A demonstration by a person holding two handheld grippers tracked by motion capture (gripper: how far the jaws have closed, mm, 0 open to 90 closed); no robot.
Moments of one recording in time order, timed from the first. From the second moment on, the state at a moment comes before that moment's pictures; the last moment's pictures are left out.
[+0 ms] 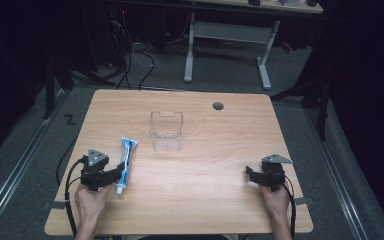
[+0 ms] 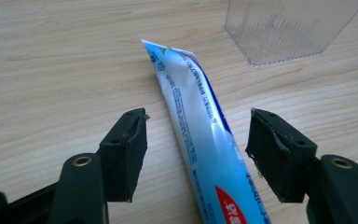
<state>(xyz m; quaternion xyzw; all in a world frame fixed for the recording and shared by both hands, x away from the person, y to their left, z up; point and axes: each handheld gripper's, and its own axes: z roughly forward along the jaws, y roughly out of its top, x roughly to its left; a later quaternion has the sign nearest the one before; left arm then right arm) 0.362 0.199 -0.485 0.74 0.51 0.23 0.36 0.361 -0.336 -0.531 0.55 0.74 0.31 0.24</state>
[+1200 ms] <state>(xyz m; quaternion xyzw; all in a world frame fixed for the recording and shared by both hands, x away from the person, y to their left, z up) 0.423 0.157 -0.492 0.77 0.55 0.18 0.27 0.361 -0.336 -0.531 0.55 0.74 0.31 0.24</state>
